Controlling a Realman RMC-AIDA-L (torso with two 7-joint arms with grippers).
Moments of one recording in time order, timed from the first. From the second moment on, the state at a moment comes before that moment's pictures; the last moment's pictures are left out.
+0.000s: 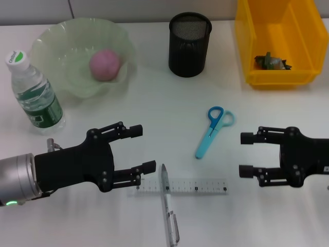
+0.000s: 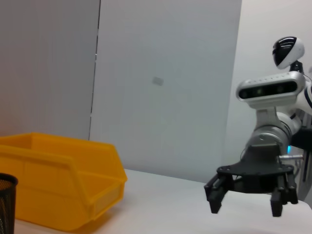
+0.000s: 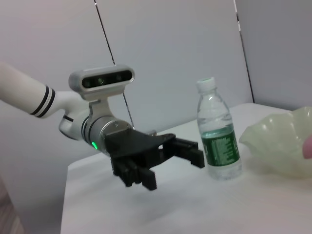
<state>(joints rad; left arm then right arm) -0.43 -2.07 0.73 0.35 1.86 1.70 -0.86 0.45 2.02 -0.63 -0.54 -2.07 -1.81 1.15</state>
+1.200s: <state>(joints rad) -0.46 -2.07 0.74 0.31 1.85 1.64 -0.85 0.87 1.99 -0.93 -0.89 -2.49 -1.65 1.50</state>
